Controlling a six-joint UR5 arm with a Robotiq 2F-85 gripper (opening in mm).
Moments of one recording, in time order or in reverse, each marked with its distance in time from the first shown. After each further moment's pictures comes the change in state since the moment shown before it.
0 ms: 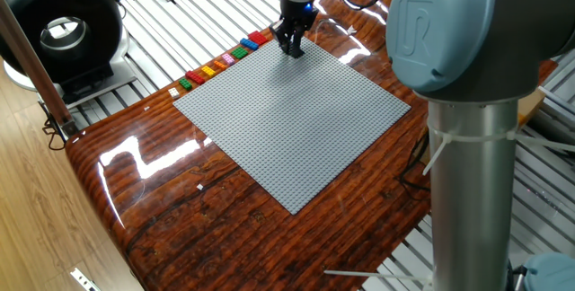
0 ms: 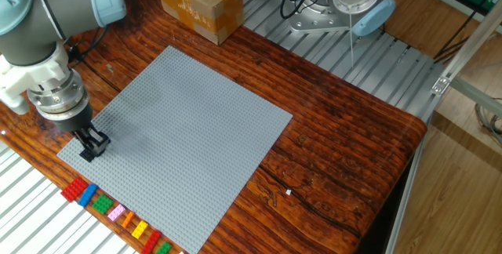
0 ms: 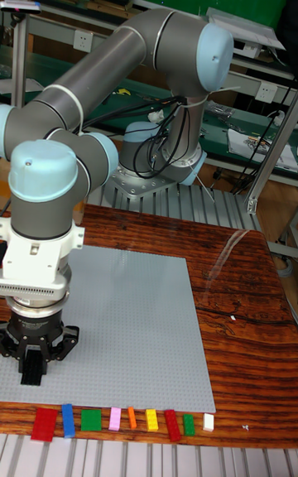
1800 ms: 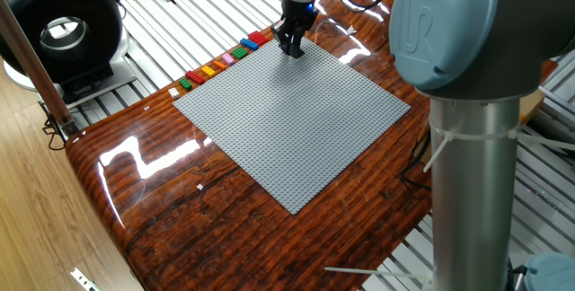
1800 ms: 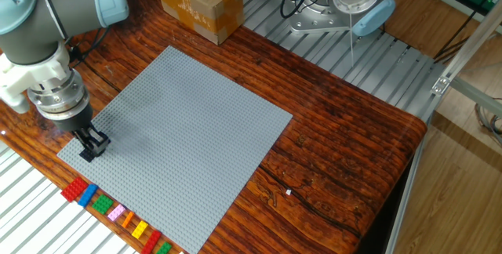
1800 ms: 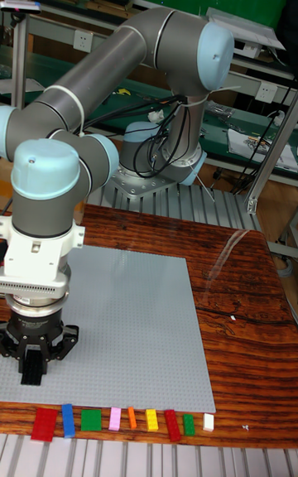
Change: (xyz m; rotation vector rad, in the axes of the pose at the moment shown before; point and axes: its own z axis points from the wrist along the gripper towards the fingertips) arm -0.002 -0.008 -0.001 0.032 -0.018 -0.027
